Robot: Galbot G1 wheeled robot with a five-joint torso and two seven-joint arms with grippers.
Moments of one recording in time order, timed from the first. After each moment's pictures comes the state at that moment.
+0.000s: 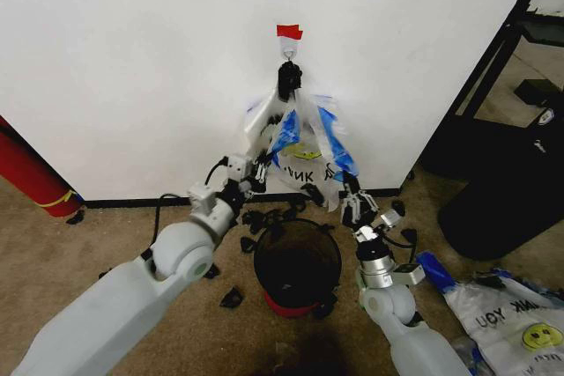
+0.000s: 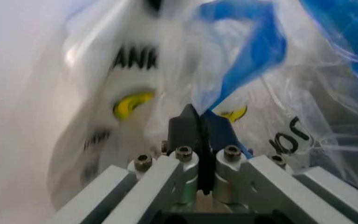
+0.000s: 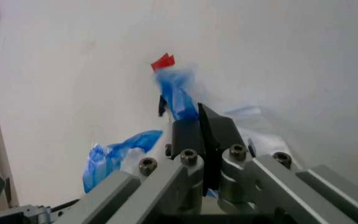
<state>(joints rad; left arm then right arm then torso) 0.92 -0.86 -0.01 -2.06 -0.87 0.10 -0.21 -1.22 1.27 0.23 1.72 0.86 0.70 -0.42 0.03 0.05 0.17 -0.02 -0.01</state>
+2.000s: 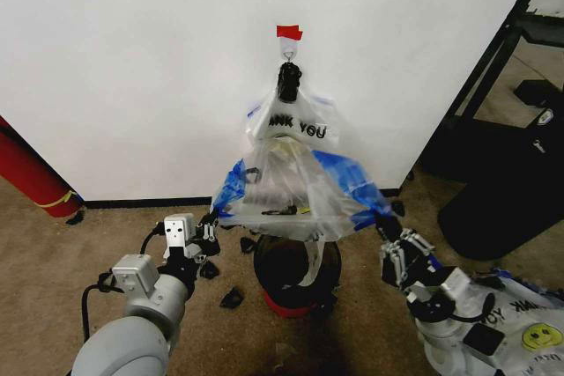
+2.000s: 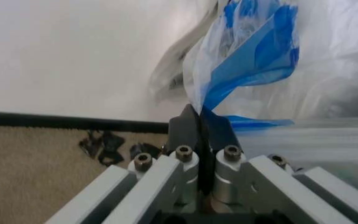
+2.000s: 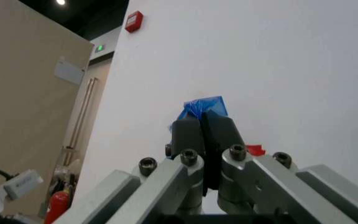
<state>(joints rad) 1.43 -0.89 -0.29 -2.51 -0.90 0.35 -0.65 -1.52 1.19 0.52 2.11 0.63 0.78 -0.67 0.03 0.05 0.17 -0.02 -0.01</state>
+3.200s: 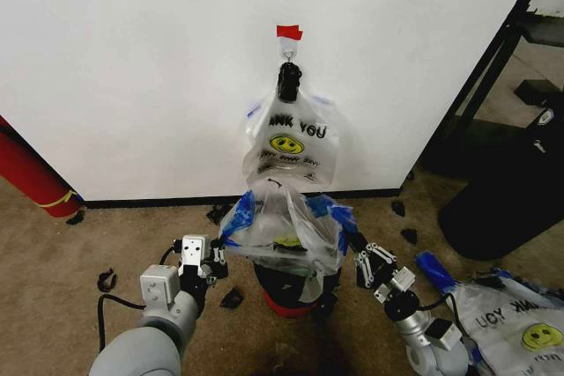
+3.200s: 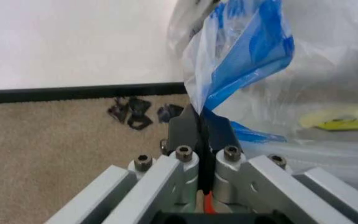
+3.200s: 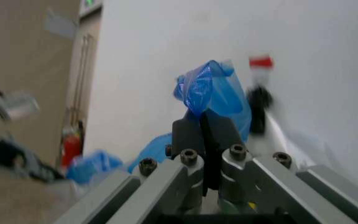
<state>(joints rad) 1.43 -0.86 -0.22 -2.50 -0.82 0.49 -0.74 -1.48 1.19 0.40 1.91 0.52 0.80 -0.62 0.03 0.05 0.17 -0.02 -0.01</state>
